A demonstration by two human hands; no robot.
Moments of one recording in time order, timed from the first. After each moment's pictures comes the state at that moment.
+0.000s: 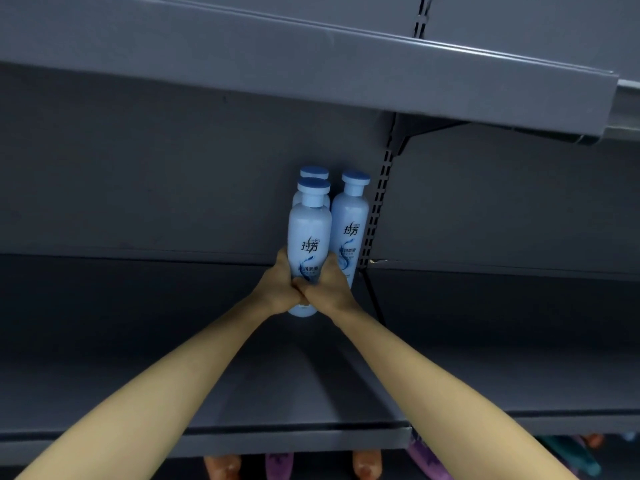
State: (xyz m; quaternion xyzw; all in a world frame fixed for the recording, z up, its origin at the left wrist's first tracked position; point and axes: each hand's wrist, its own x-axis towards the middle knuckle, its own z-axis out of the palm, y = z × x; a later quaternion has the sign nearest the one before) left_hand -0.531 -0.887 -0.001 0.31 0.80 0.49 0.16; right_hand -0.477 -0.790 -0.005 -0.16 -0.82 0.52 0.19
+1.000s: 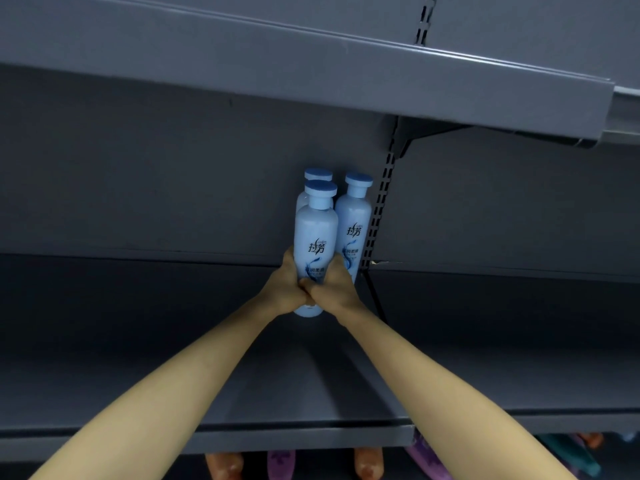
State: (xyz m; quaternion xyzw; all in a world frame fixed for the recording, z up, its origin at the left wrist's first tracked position) left_hand -0.529 -0.885 -0.001 0.31 0.78 0.51 0.17; right_hand -0.473 -0.792 0.000 -0.18 -0.82 0.51 0.20
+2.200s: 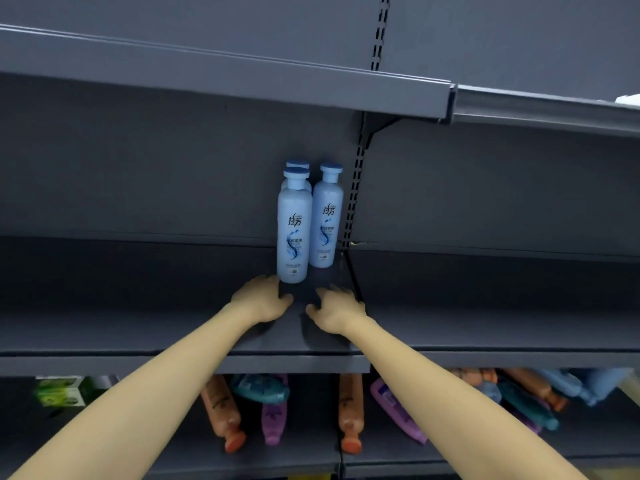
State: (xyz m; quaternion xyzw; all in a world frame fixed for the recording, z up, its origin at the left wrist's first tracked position) left_hand -0.454 -0.927 -0.008 0.30 0.93 0.18 0.09; right_hand -0.367 -0.797 -0.012 -0.20 -0.97 0.14 -0.07
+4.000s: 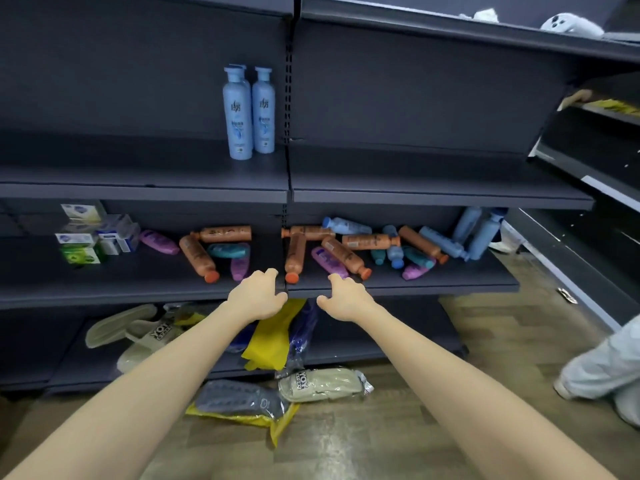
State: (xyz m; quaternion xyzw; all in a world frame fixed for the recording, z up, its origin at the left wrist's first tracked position) left_hand -0.091 -0.992 -0.069 0.30 0.93 0.14 0.15; right_hand 0.008 -0.850 -0.056 -0.28 -0.93 0.19 -0.13
